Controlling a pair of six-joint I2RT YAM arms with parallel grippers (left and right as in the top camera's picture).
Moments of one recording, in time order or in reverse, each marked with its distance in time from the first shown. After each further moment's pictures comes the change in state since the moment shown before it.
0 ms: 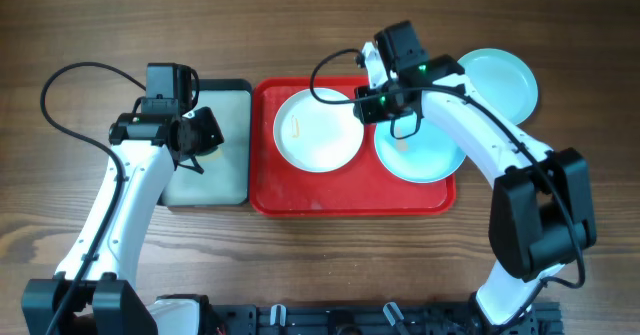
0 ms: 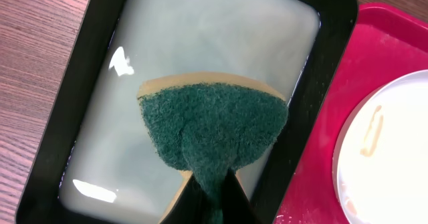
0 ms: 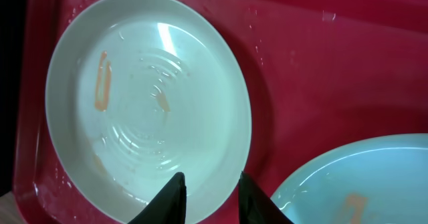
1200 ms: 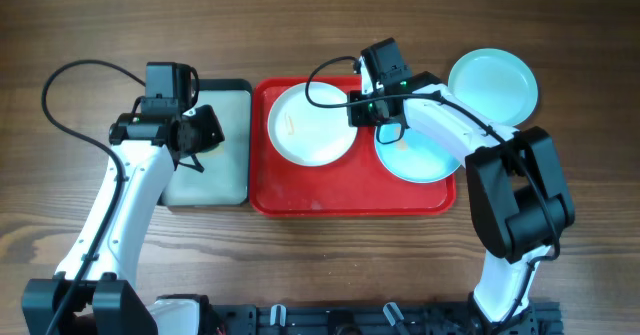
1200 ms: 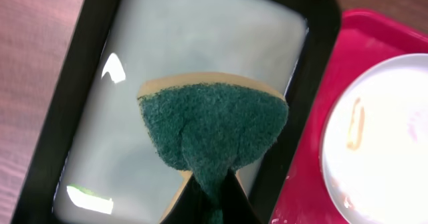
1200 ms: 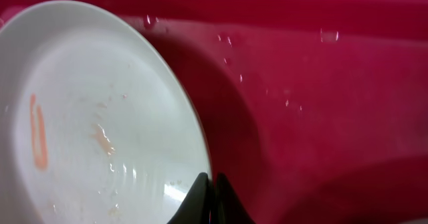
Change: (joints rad) left arm 0.000 0.000 0.000 0.040 0.015 0.030; right arm 0.029 0.110 -0.065 0.251 0.074 0.157
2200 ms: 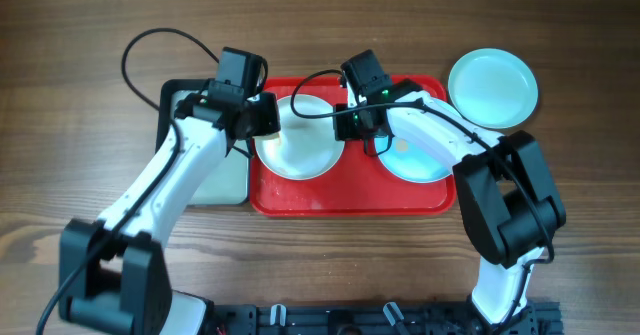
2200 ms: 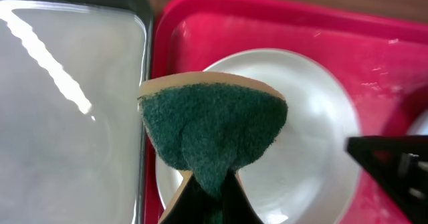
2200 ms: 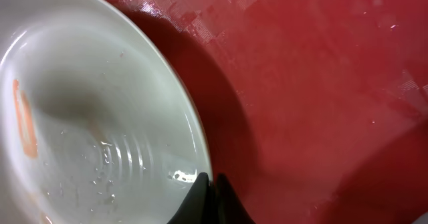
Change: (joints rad) left arm -0.258 0.177 0.091 0.116 0.056 -0.027; right arm 0.082 0.001 0.000 -0.089 0.003 0.098
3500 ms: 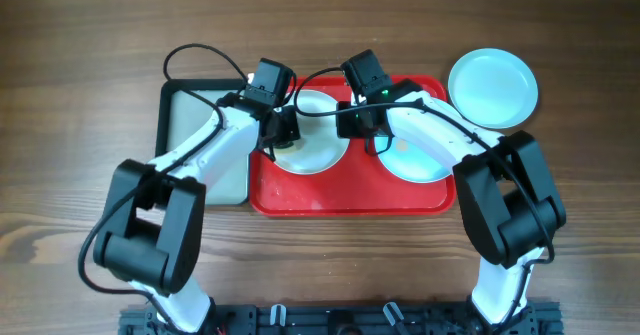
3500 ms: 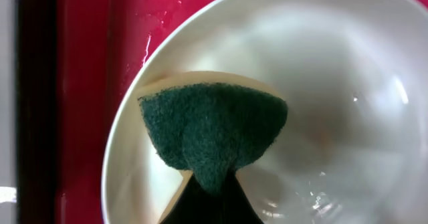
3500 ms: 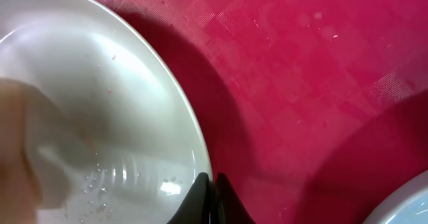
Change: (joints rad) left arm -0.077 0.219 0.000 0.099 -0.016 -0.105; right arm 0.000 0.000 0.000 0.000 0.083 0.041
